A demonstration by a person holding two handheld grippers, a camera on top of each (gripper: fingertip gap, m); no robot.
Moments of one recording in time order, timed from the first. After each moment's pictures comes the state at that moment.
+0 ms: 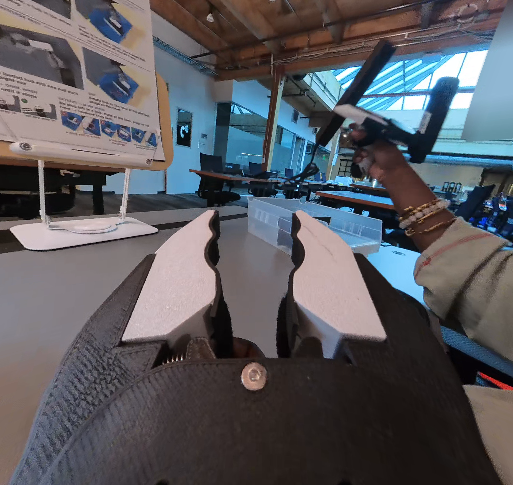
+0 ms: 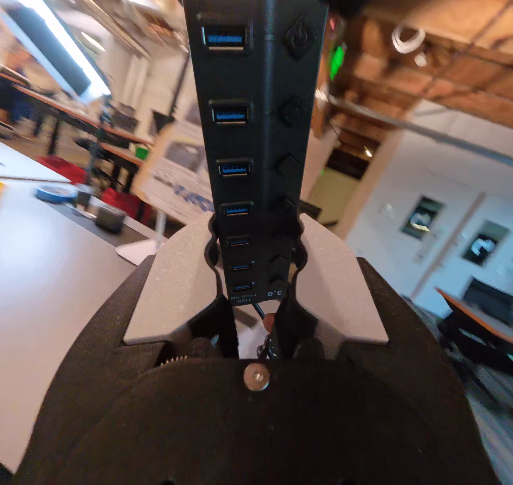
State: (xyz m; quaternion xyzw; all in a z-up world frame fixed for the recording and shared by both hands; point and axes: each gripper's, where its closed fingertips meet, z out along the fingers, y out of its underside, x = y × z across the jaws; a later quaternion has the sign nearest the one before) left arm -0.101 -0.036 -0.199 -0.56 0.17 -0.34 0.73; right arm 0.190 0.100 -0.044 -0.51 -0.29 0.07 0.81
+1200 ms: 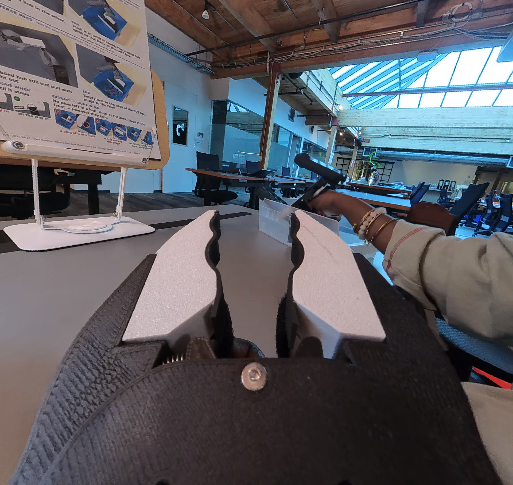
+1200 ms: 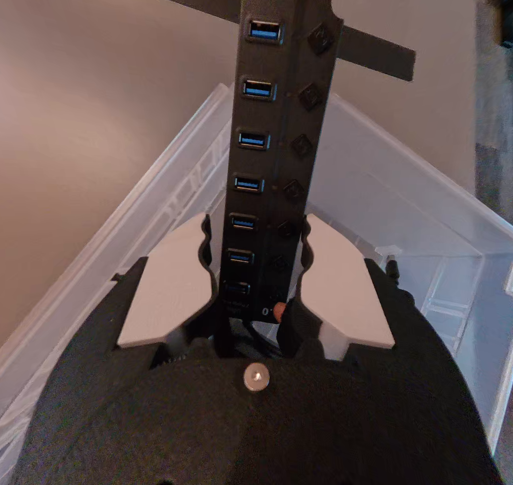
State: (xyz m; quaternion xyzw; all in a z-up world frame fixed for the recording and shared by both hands) left arm -0.099 -0.035 -0.200 -0.56 0.17 -0.34 0.73; right arm 0.277 0.221 -0.295 -0.91 -0.20 -0.02 0.36
